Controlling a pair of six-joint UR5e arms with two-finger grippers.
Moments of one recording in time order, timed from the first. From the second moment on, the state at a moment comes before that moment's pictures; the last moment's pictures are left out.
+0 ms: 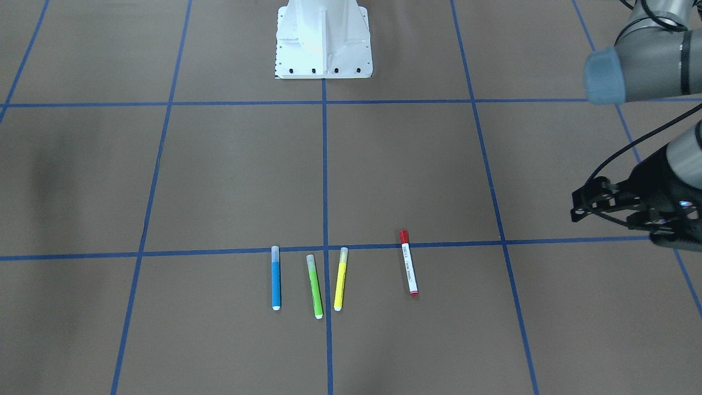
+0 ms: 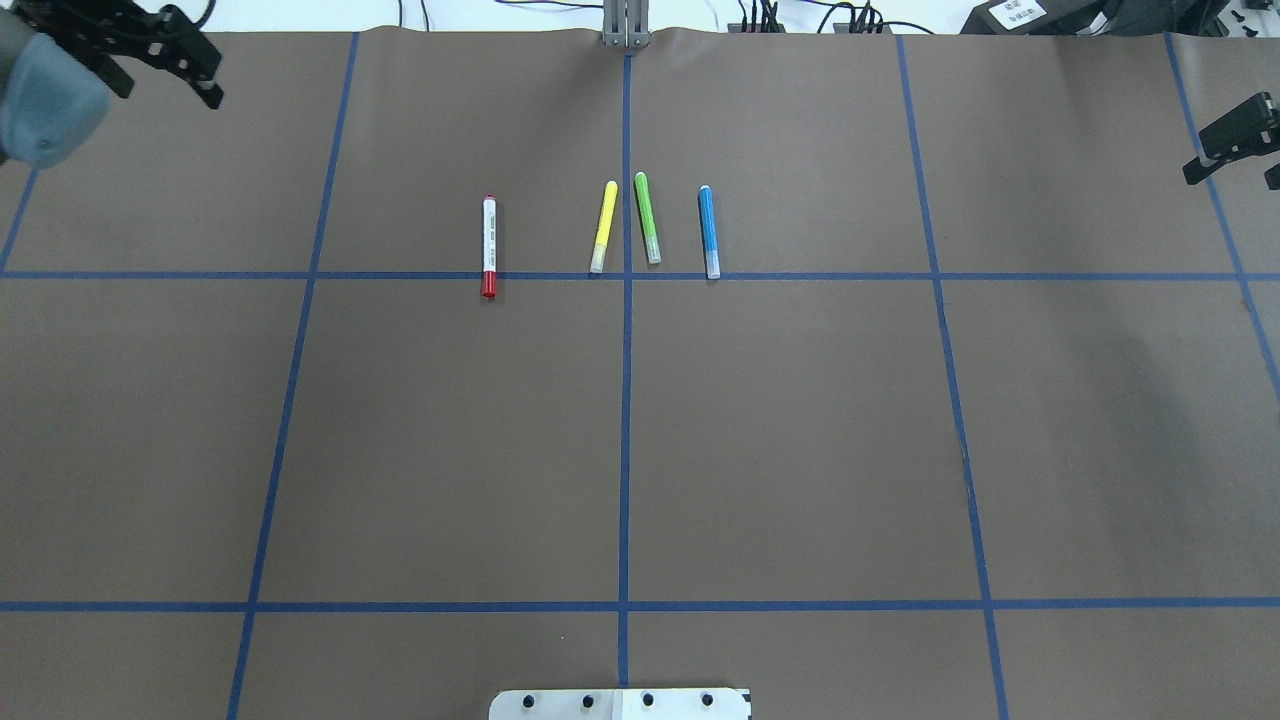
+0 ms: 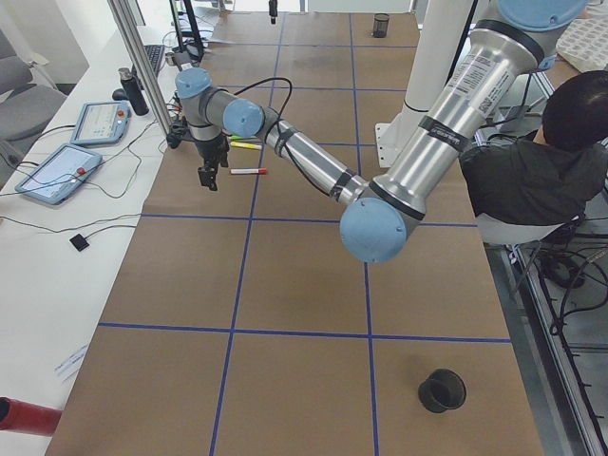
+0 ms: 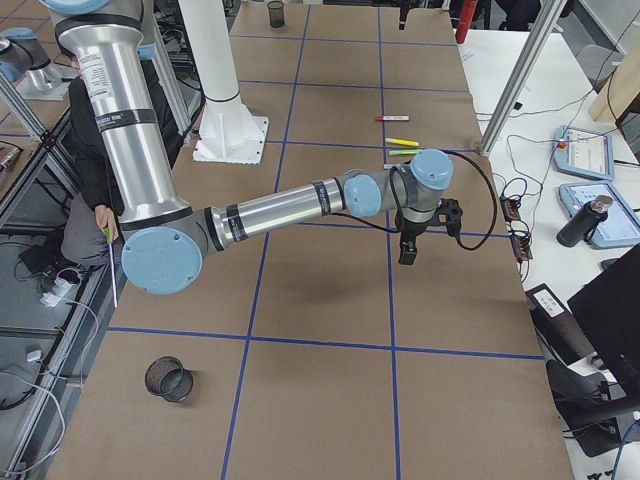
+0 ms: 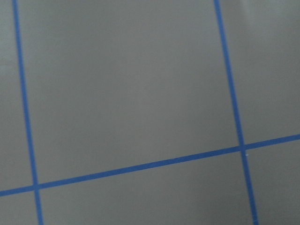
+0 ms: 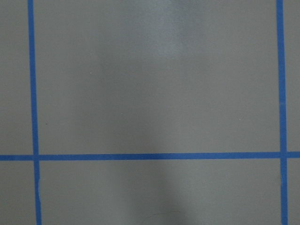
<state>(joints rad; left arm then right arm) -1.18 -2.22 -1.53 -1.36 -2.31 -0.40 1.36 -1.33 1.64 -1.58 2.43 0.34</state>
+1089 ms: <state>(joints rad) -0.83 -2.47 -1.09 -1.77 -2.18 -0.92 1.21 -1.13 1.53 -1.56 2.38 0.52</state>
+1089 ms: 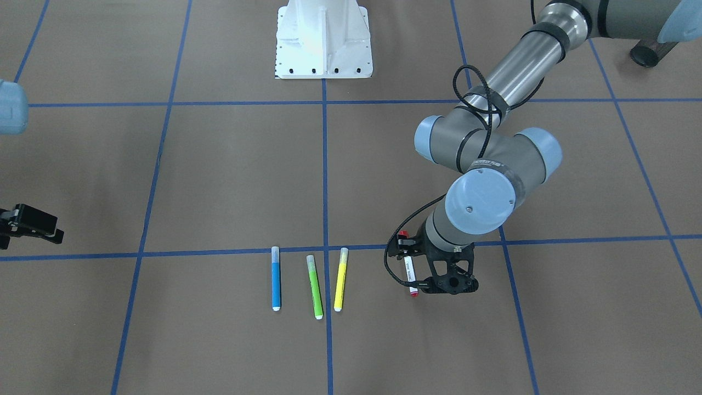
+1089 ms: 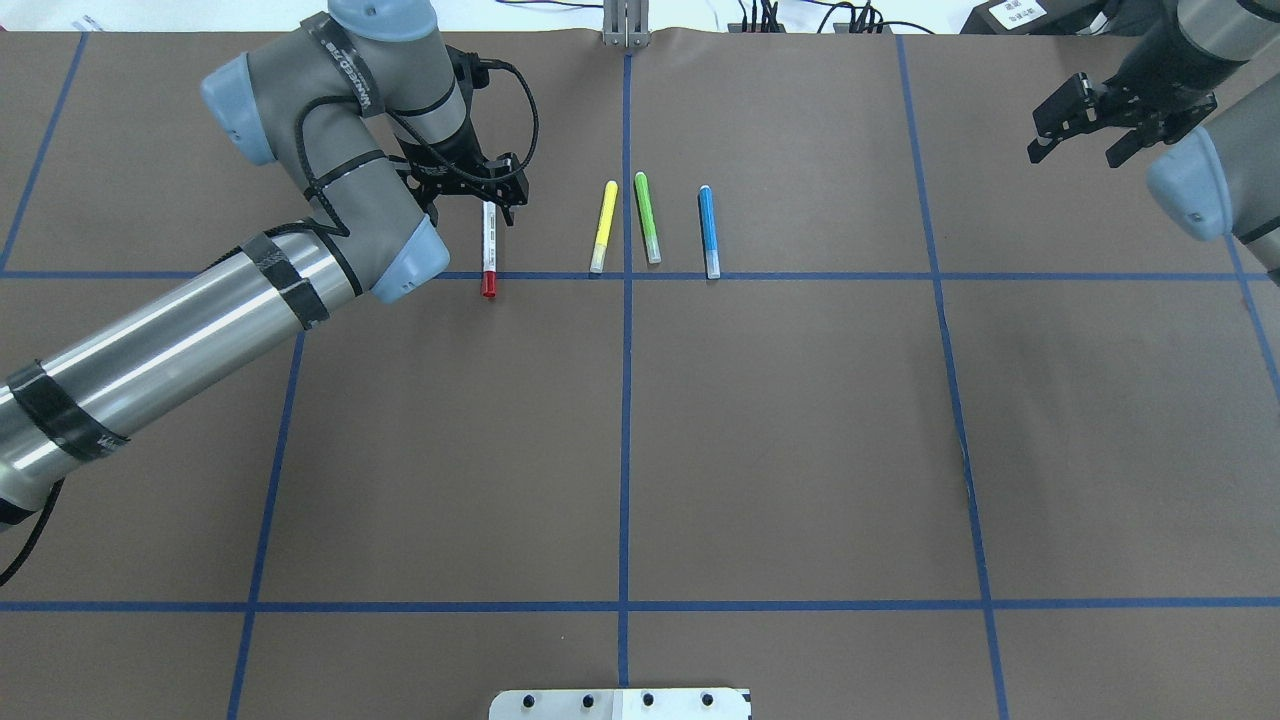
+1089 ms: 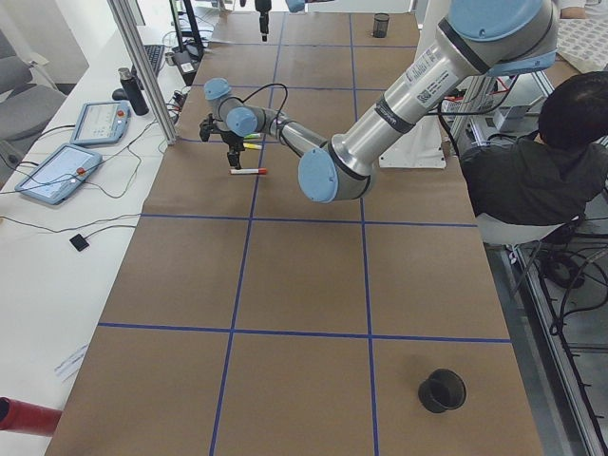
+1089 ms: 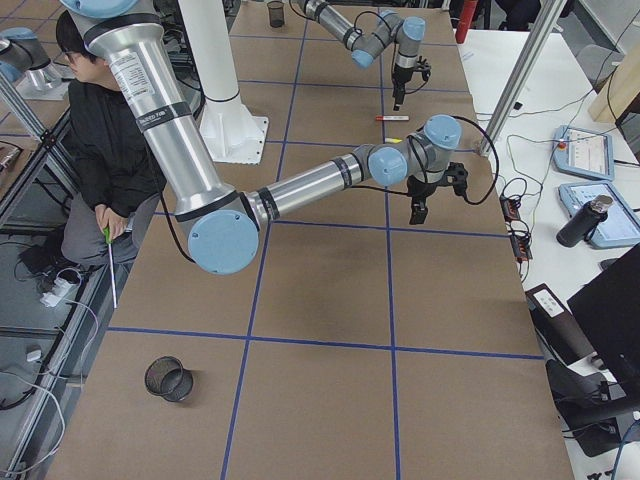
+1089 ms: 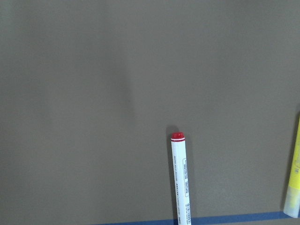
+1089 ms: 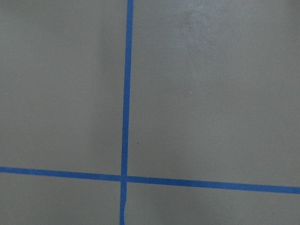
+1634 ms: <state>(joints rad) -0.79 -2.46 -1.07 -1.79 -2.16 -0.94 1.18 -1.09 1.51 -1.55 2.38 0.57</state>
